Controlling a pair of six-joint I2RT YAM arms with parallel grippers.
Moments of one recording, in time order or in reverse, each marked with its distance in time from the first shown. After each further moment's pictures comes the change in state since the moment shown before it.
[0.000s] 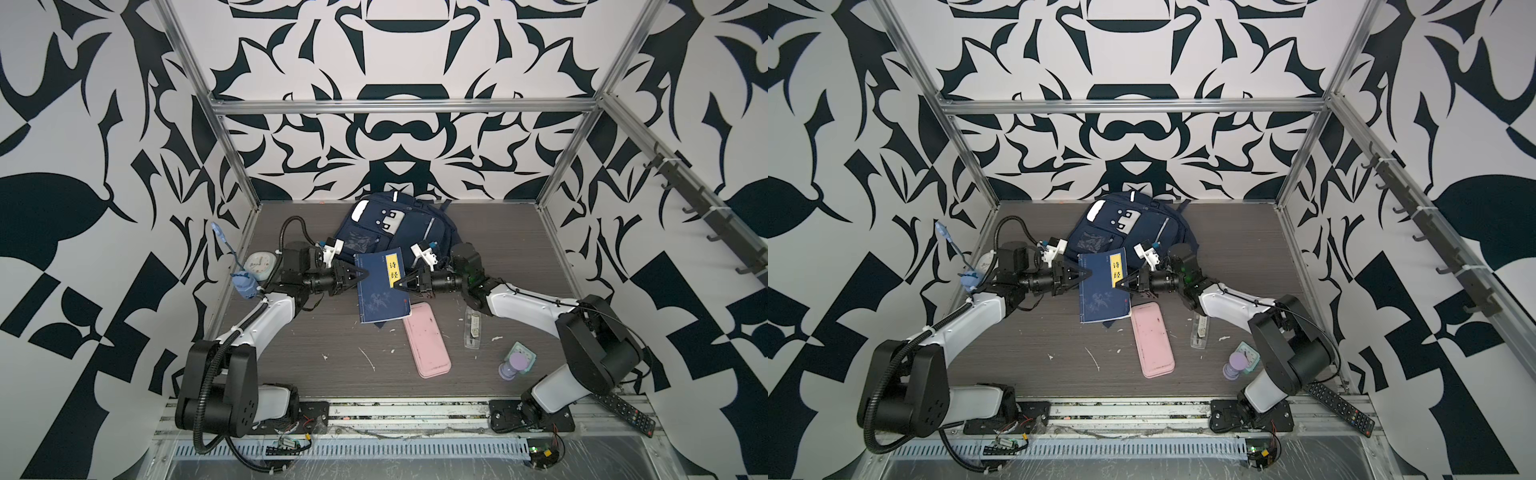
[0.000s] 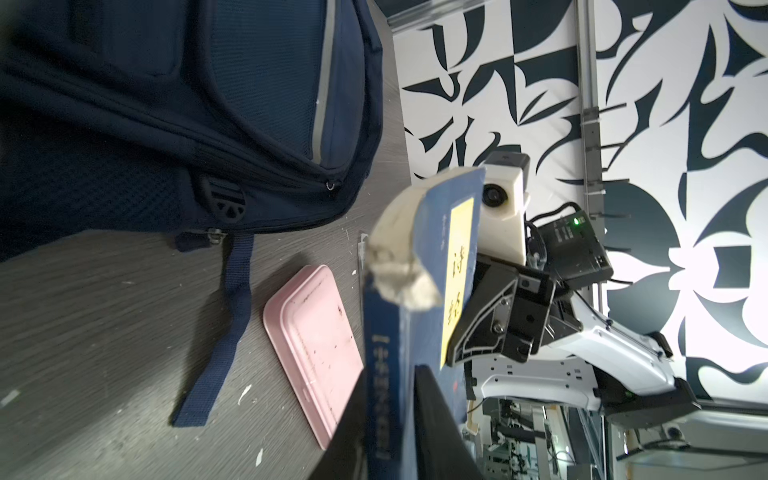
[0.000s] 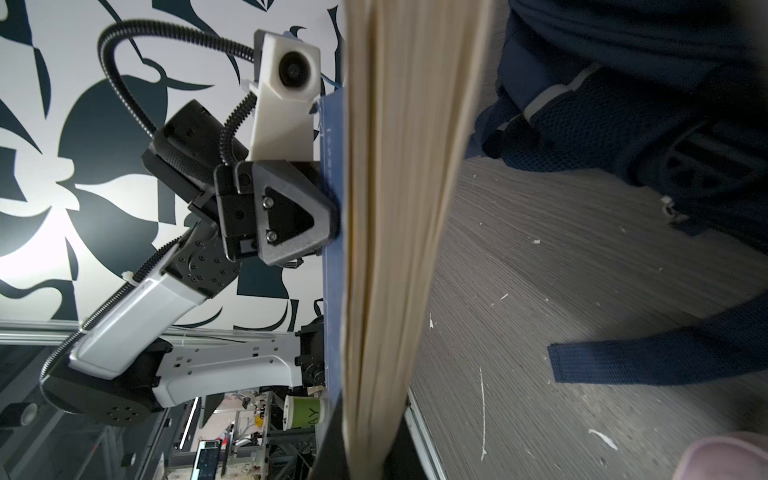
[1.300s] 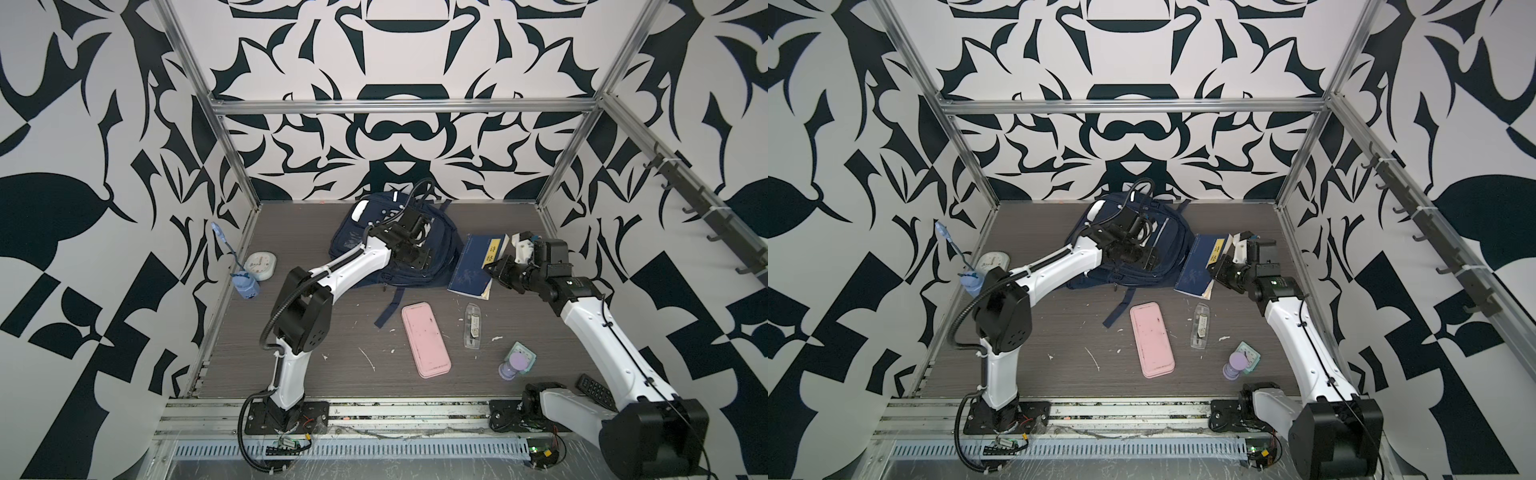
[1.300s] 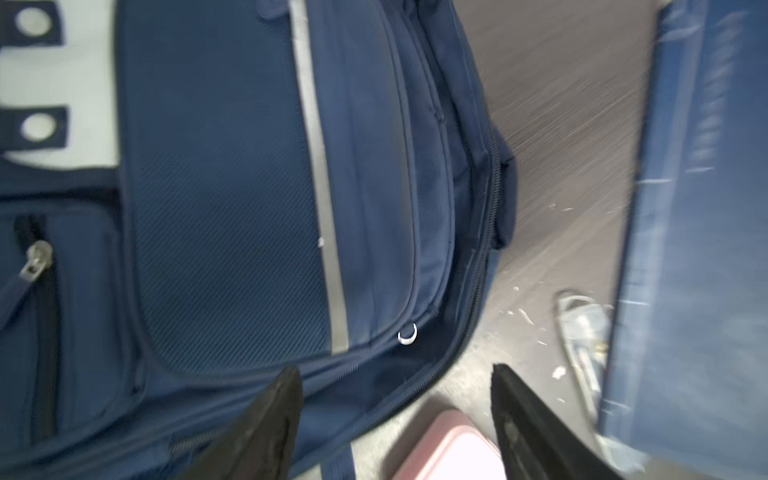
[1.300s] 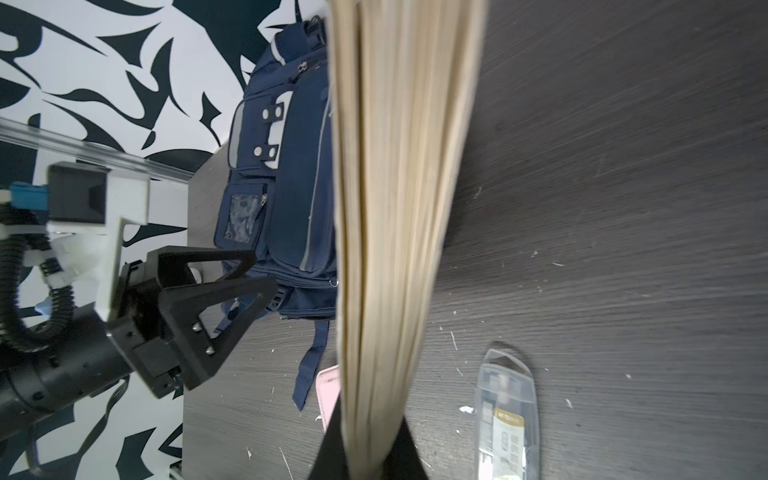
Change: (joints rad) left arm -0.603 0.727 1.062 -0.718 -1.002 0.582; right arm -0.529 -0.475 0.072 -0.939 0.510 -0.378
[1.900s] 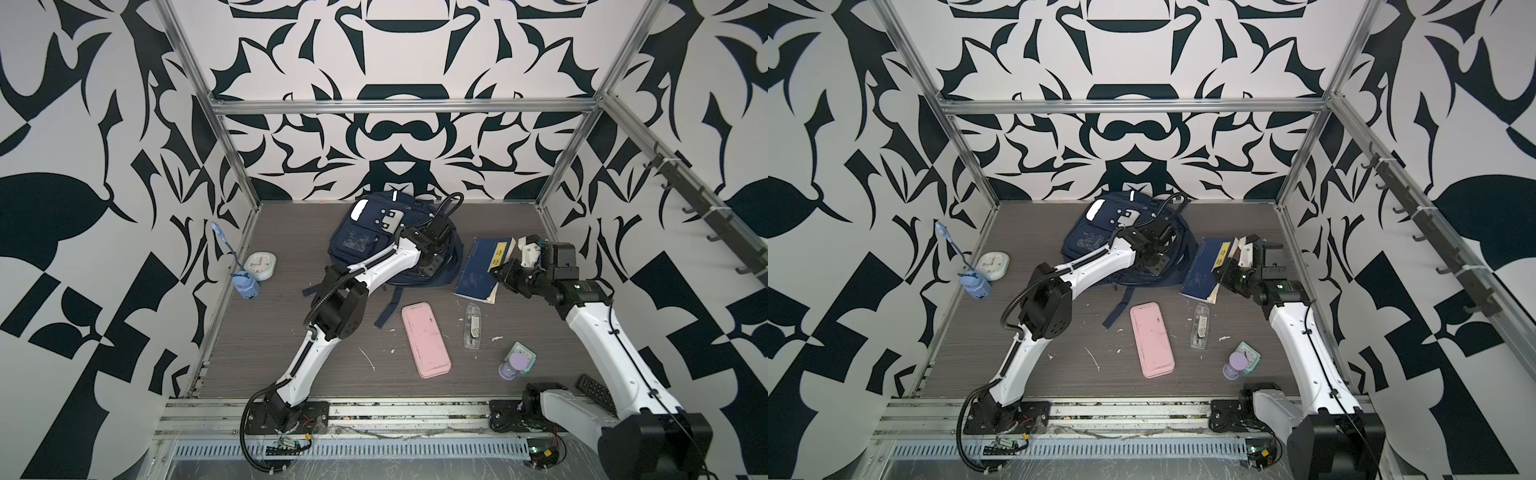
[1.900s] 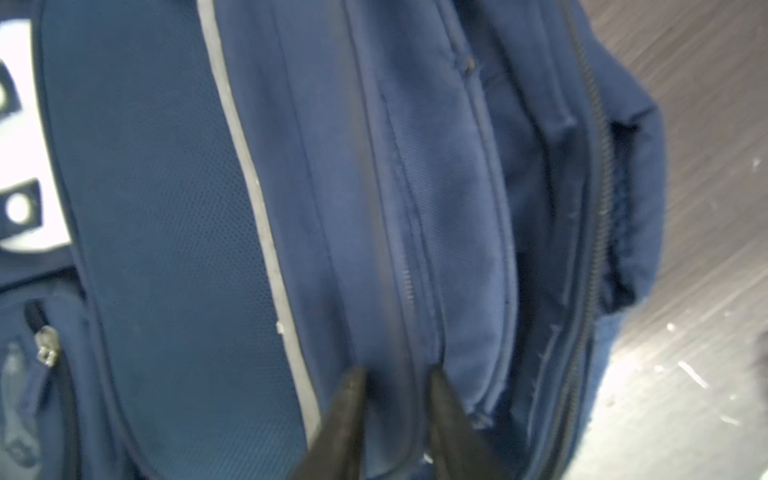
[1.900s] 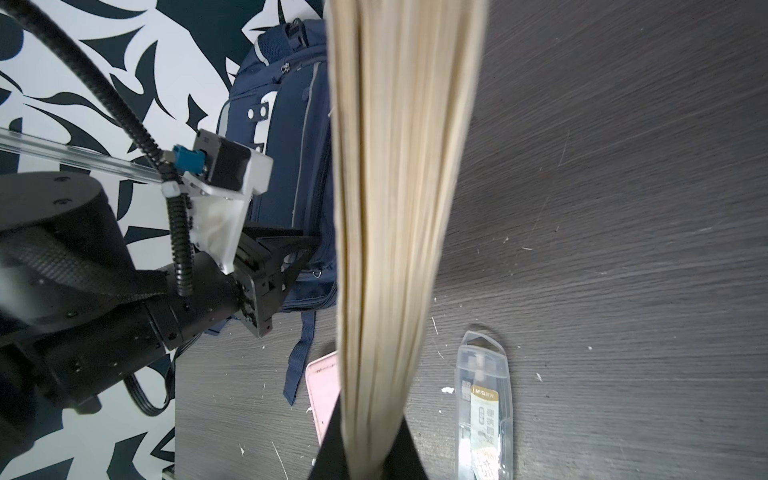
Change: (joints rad) left arm -0.056 0.260 0.300 -0.180 -0.225 0.158; right arm -0.023 -0.041 0.000 -0.055 -0.003 -0.018
